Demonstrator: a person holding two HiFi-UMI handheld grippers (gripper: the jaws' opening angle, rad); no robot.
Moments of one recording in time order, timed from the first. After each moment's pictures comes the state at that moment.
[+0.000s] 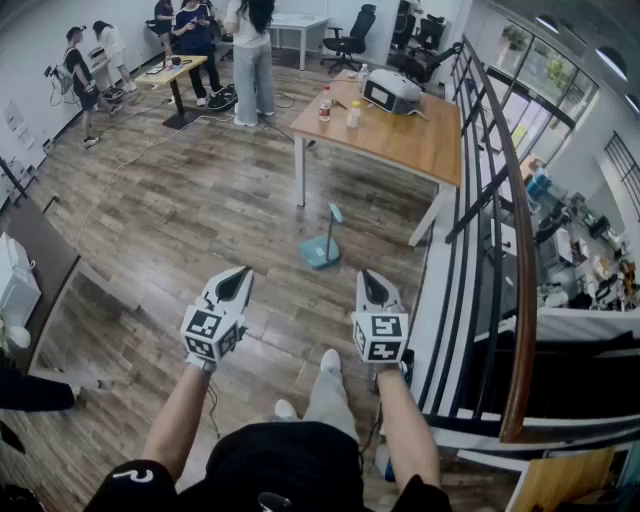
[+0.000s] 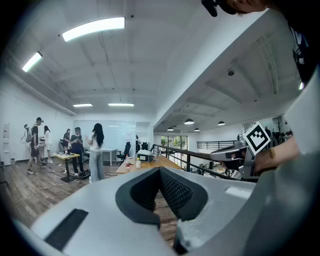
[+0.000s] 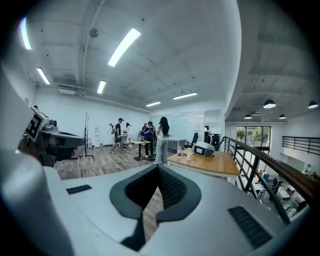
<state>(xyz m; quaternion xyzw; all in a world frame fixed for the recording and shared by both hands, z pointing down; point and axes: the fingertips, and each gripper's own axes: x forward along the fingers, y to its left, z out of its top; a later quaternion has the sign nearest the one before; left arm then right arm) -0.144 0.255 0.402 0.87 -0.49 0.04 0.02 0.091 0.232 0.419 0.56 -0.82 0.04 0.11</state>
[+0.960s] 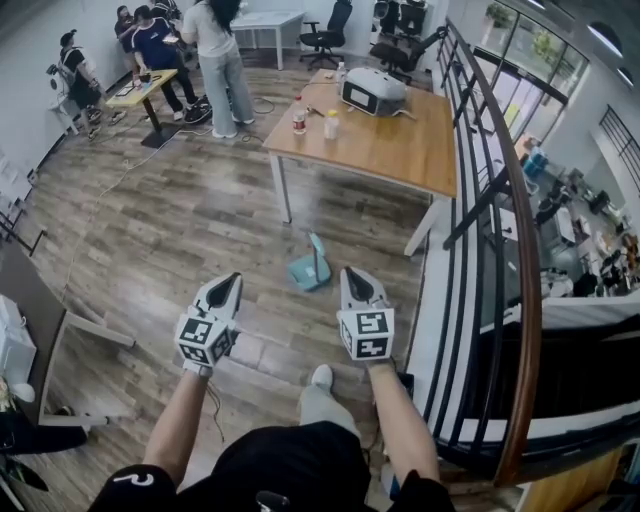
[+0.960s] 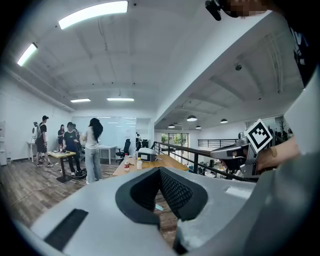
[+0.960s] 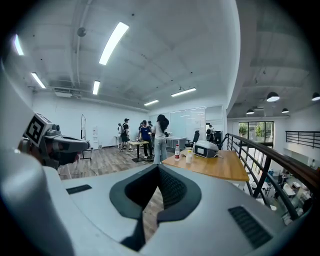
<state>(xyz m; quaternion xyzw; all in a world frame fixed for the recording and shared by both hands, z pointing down) -0.097 0.044 0.409 0.87 -0.49 0.05 0.04 0.131 0.025 0.419 0.56 -0.82 0.05 0.10</state>
